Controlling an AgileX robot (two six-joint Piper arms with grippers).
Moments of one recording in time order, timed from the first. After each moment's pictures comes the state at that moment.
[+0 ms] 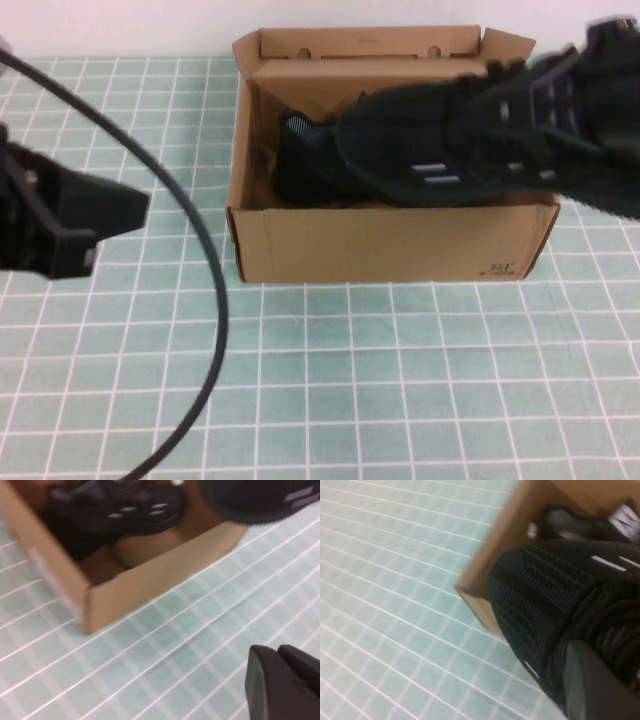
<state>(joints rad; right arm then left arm) 0.34 1.29 -1.27 0.65 0.76 -0.31 -0.19 1.00 -1.09 -0.63 1.01 0.52</state>
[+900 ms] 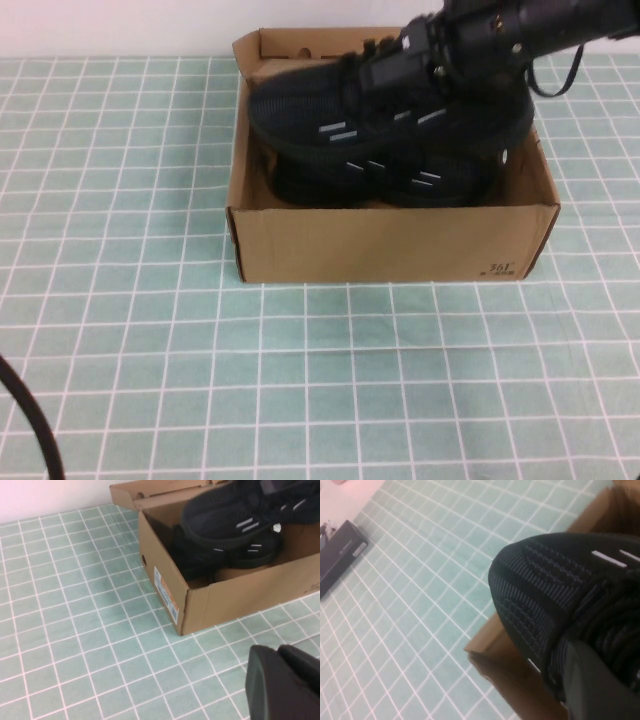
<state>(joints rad) 0.23 1.99 -1.89 1.04 1.09 -0.65 -0.19 0.63 -1.09 -0.23 1.04 0.16</state>
